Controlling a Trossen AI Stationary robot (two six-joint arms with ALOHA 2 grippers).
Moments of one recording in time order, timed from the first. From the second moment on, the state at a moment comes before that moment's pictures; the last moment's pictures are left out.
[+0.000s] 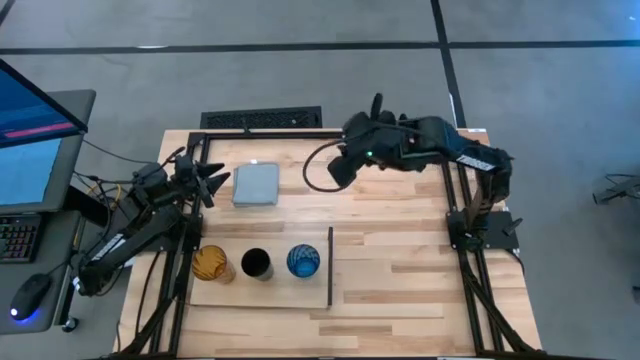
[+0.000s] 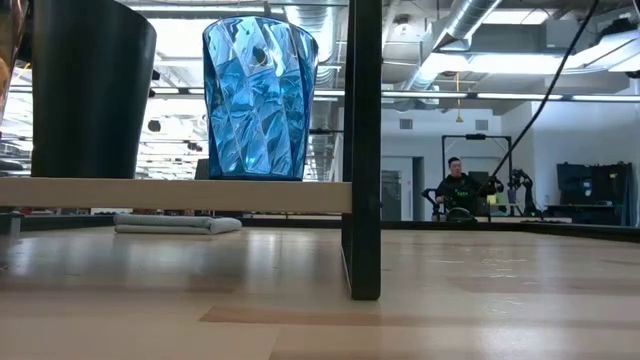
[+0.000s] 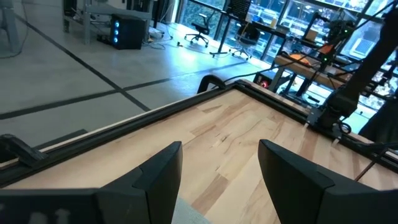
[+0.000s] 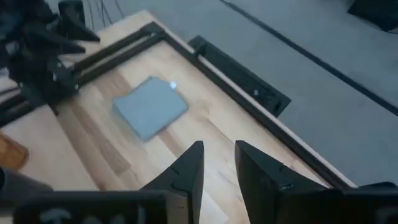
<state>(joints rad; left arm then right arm) 0.75 0.05 0.35 -0.43 0.20 -0.27 0.02 1.83 2.36 -1.38 0.55 0.49</state>
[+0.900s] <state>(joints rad) 0.75 0.05 0.35 -0.44 0.20 -0.27 0.09 2.24 2.34 -1.34 -0.04 0.38</state>
